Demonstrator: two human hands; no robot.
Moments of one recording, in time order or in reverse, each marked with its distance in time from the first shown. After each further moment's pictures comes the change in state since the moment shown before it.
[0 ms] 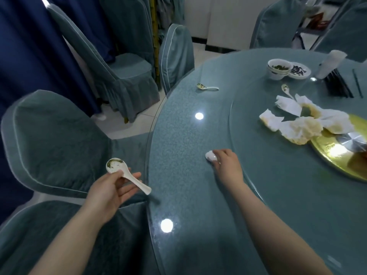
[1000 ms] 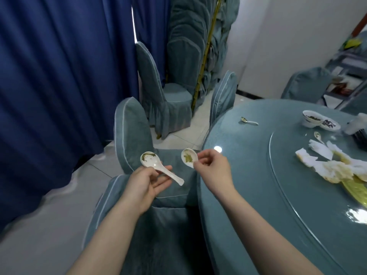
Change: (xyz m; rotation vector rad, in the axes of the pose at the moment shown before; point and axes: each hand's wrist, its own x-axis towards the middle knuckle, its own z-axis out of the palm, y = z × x) left_hand -0.091 0.032 -0.116 -0.314 -0.103 0.133; right_hand -0.131 -0.280 -0.005 0.541 -0.049 -0.111
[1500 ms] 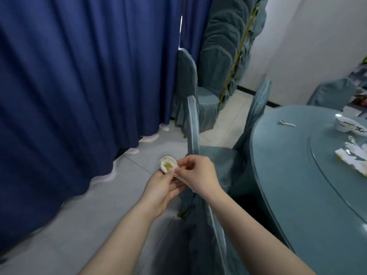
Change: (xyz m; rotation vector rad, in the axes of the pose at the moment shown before) left_hand -0.106 0.076 -0.229 0.079 -0.071 0.066; right_hand -0.164 -0.136 0.239 -0.196 -0.214 -0.120
